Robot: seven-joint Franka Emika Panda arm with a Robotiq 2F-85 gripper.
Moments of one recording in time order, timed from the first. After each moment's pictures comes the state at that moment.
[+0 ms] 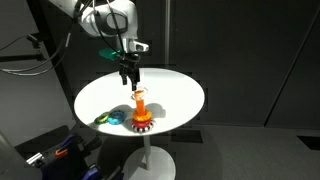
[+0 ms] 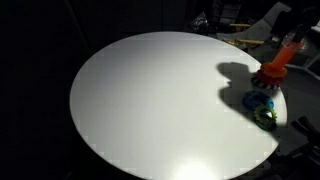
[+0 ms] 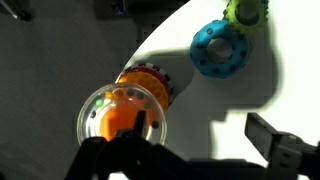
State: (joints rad) arm 0.01 -0.07 0.03 -2.32 -0.07 2.12 0.18
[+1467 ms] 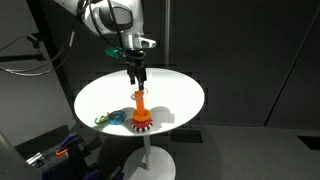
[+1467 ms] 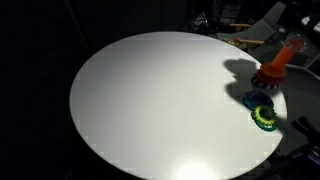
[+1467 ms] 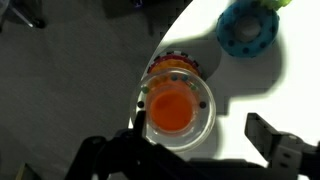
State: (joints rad) arm -0.03 -0.08 -0.01 -2.30 -0.13 2.12 0.26
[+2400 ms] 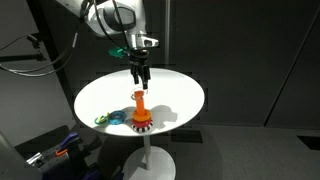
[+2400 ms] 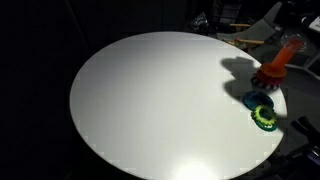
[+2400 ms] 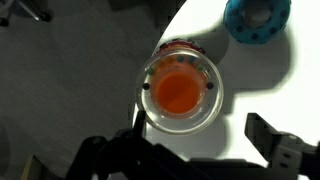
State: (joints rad) arm -0.03 -0.04 -0.01 -2.27 -0.17 2.14 0.28
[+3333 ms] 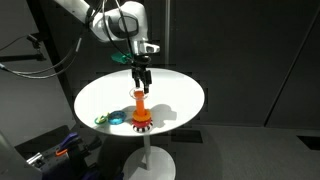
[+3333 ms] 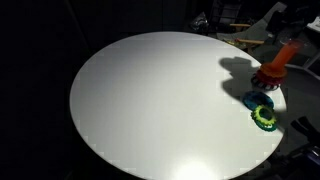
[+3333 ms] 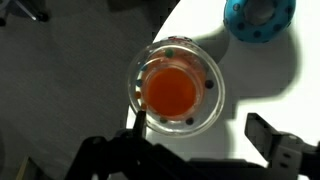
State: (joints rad) arm -0.02 0.02 -0.01 -2.26 -0.17 2.18 0.28
